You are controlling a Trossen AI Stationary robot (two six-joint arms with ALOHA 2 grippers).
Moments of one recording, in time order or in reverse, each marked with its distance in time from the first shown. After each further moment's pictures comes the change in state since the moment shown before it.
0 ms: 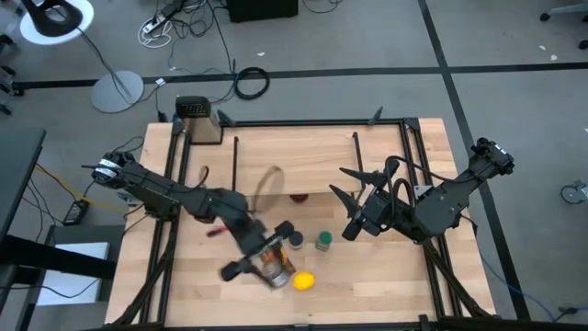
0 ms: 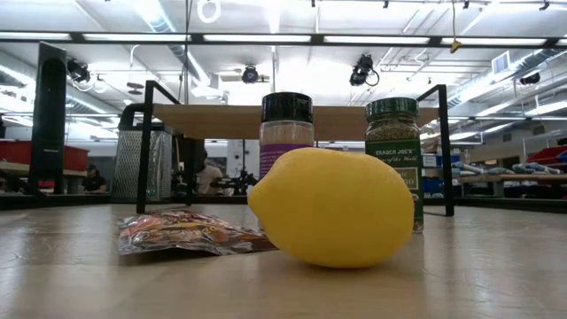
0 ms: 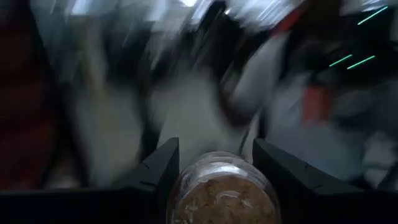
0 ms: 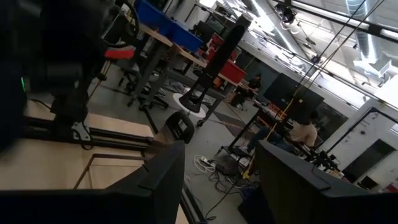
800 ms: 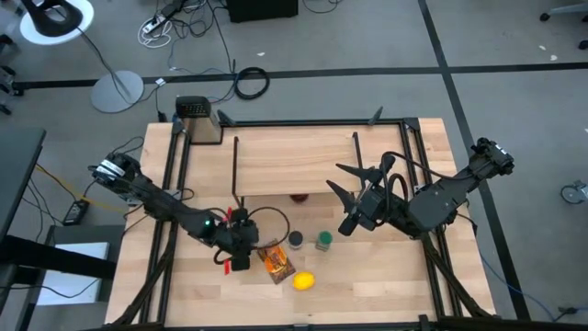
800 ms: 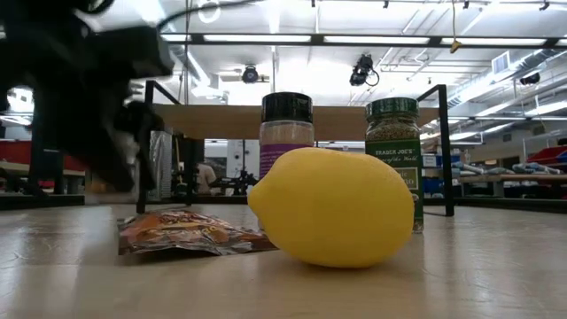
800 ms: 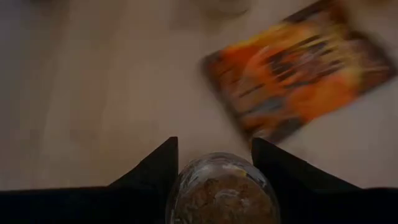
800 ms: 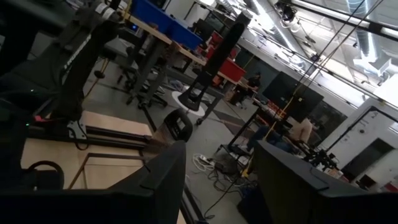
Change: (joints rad) left arm -0.150 0.015 -0.455 -0.565 -0.895 -0.569; right arm -0.036 0.000 0.000 -0.013 -0.033 0.008
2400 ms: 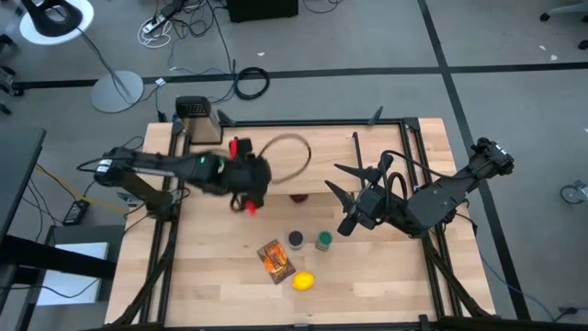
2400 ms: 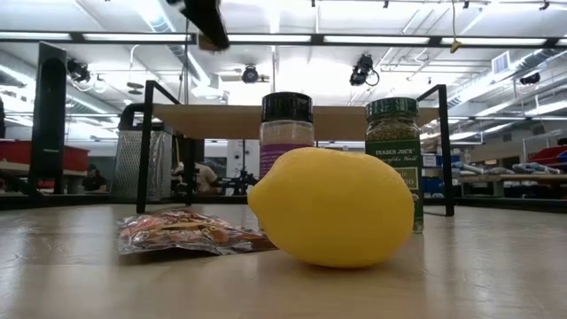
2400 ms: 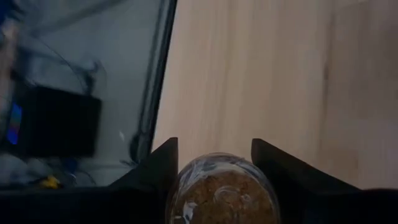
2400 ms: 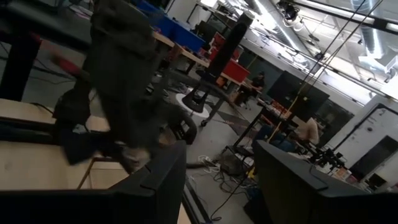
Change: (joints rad) left arm 0.356 -0.009 0.798 -0.855 -0.328 0.445; right arm -0.009 0.000 0.000 0.001 -0.026 0.029
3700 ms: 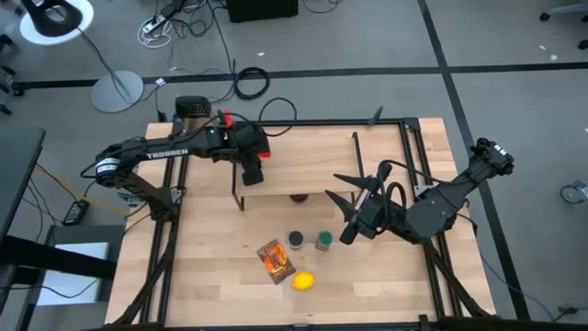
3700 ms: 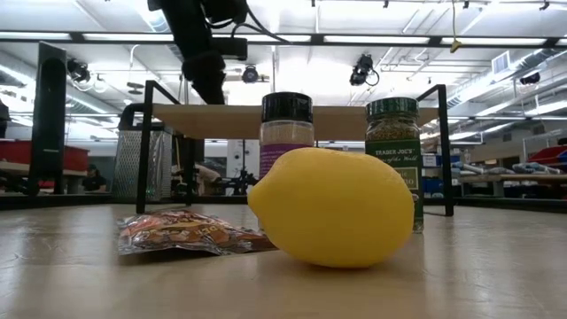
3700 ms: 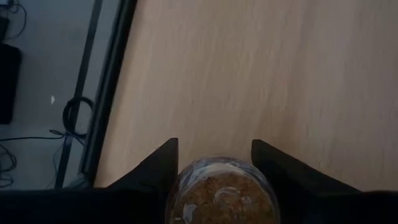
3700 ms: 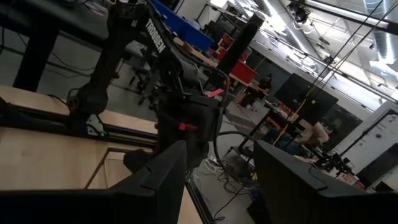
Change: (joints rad) left arm 0.424 -0.023 -0.262 0.264 0.393 0.212; right arm 0.035 0.000 -0.045 -0.008 0.005 0.023
